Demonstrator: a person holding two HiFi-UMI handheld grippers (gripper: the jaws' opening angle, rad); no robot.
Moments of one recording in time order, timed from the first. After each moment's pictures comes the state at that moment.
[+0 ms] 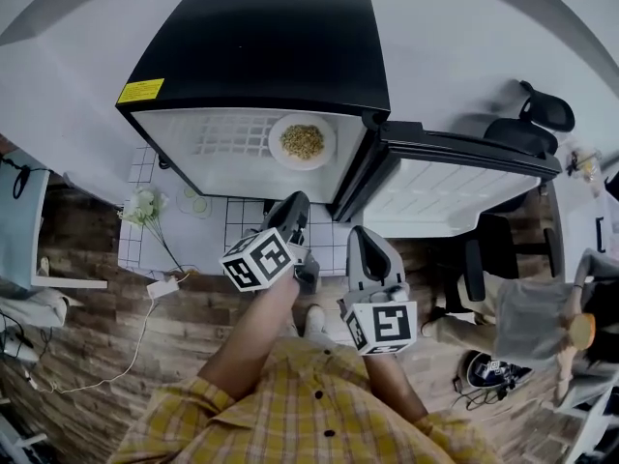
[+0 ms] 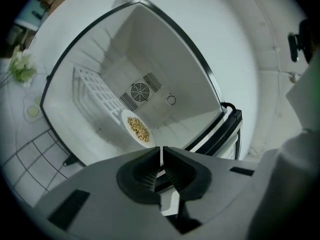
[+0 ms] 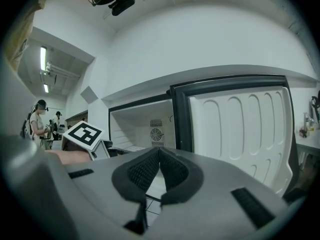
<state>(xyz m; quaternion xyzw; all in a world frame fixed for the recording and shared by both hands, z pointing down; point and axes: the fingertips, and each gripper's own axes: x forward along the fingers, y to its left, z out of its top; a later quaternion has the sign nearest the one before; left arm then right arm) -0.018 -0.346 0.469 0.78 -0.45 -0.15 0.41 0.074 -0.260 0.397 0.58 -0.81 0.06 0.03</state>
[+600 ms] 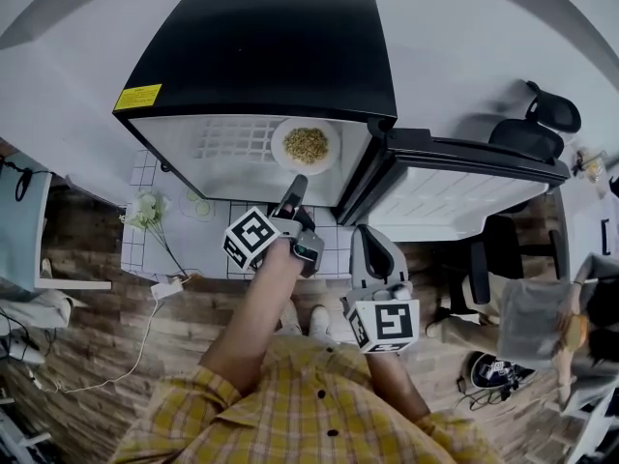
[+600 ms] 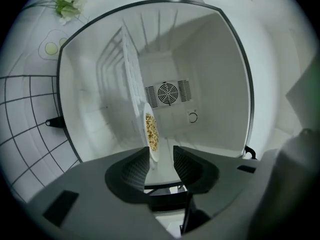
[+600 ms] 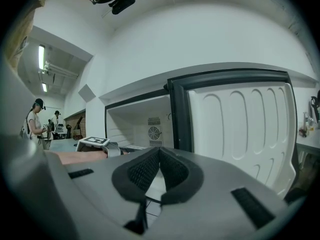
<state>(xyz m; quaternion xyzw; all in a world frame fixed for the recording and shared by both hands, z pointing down) -0.030 -0.397 0.495 0.66 -0.40 -0.30 0.56 0.076 -0.278 0.405 0.59 -0.81 0.06 0.04</state>
